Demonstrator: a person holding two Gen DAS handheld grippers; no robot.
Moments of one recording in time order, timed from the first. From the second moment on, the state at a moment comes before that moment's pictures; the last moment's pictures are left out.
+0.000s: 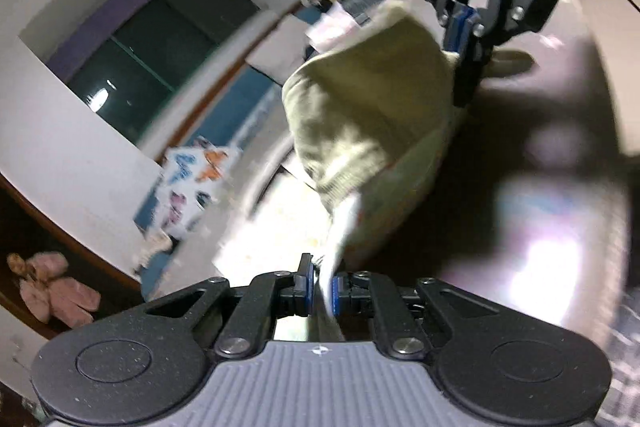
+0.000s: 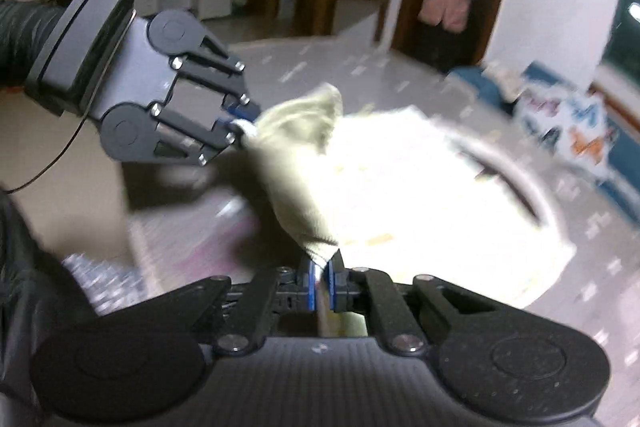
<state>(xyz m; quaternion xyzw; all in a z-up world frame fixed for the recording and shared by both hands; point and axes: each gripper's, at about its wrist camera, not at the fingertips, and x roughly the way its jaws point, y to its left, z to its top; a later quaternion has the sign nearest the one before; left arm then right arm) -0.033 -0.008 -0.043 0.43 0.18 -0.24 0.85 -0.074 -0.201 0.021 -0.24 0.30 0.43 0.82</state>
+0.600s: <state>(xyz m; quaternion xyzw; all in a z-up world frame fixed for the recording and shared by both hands) -0.065 0.005 -0.024 0.37 0.21 -0.30 0.86 -0.064 -0.224 0.050 -0.16 0.33 0.42 0.83</state>
